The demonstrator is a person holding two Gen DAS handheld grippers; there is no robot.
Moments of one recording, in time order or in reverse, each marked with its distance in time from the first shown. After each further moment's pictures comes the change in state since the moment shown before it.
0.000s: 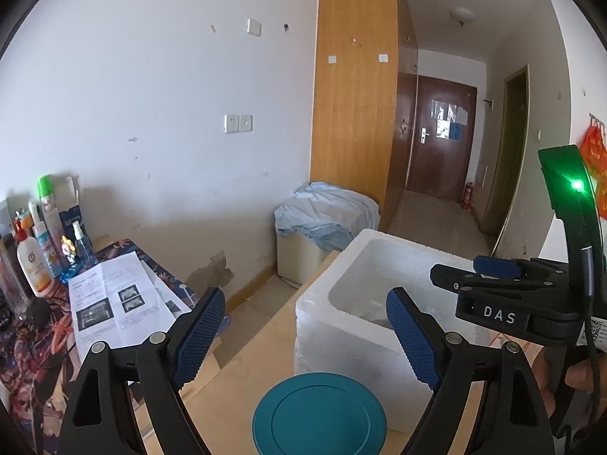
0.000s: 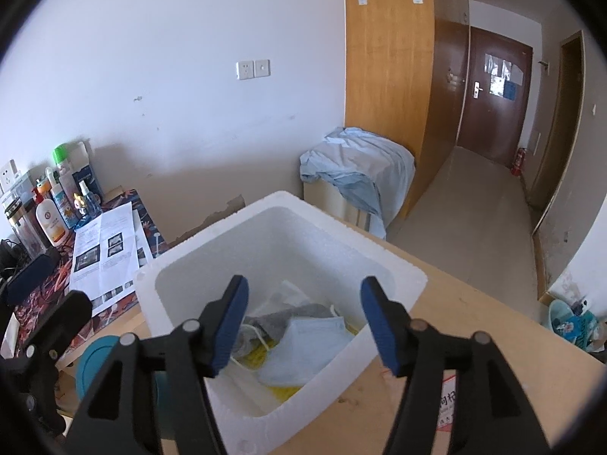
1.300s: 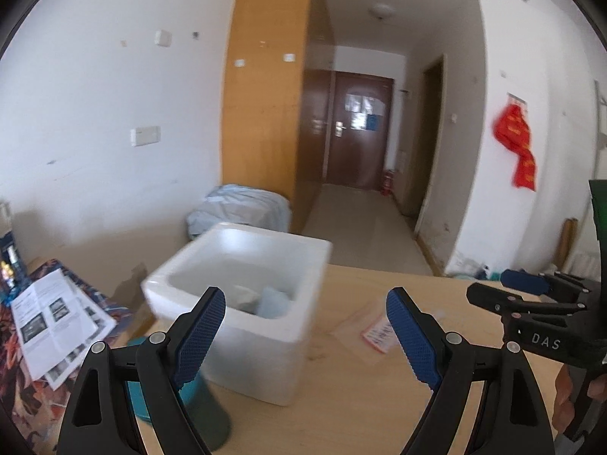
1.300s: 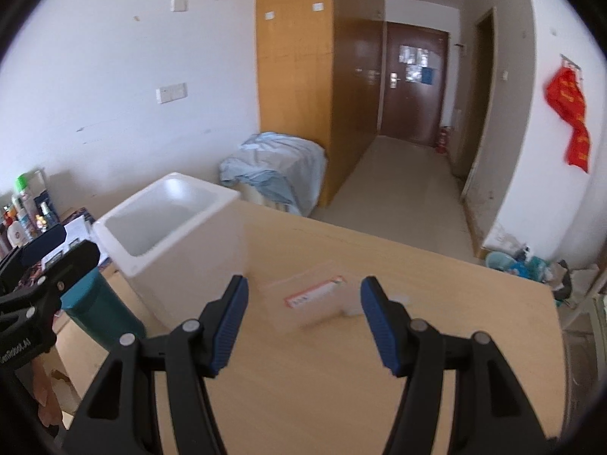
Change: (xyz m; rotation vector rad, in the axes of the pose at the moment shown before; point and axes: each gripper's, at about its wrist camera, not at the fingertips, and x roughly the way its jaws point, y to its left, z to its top) left arm -0.058 -0.107 -0.018 0.123 0.007 -0.323; right arm -0.137 -0.088 -0.090 0.161 -0.048 -0.286
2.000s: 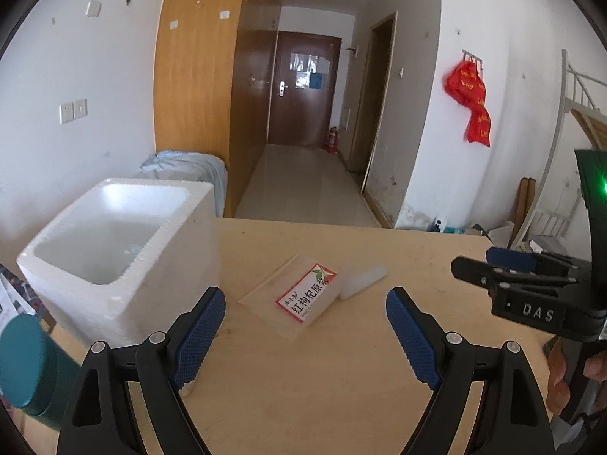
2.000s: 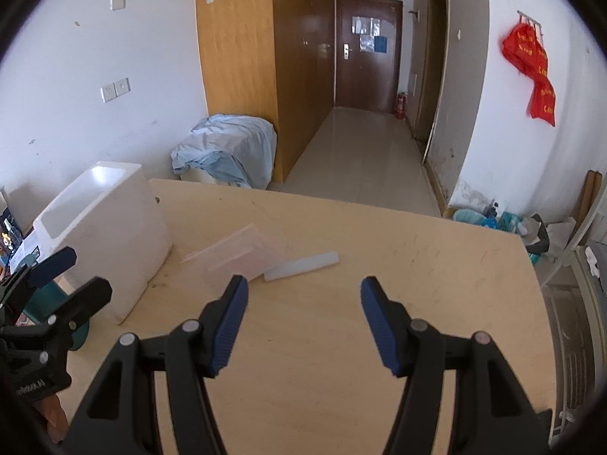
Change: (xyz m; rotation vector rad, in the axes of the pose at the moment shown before) left arm 0.071 -0.069 -0.031 0.056 0.159 -0.193; right arm 0.034 -0.070 -0.030 0.106 0.107 -0.093
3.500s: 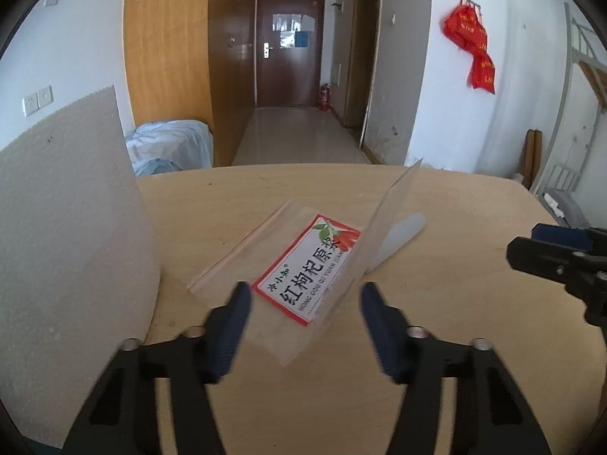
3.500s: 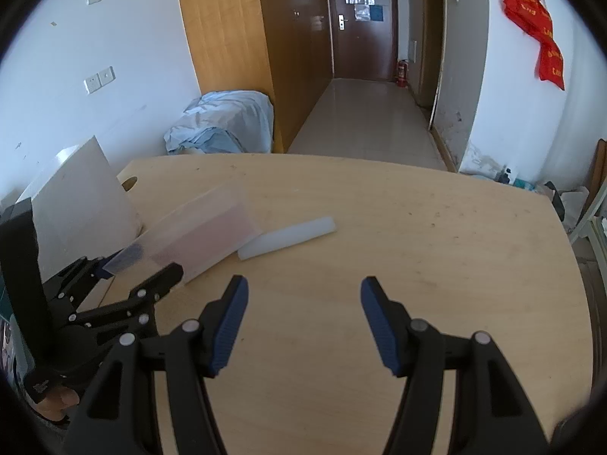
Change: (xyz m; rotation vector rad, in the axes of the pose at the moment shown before) left arm 0.131 -0.001 -0.041 0.094 0.161 0.005; right arm 0.052 -0.027 -0.017 0.063 0.090 0.037
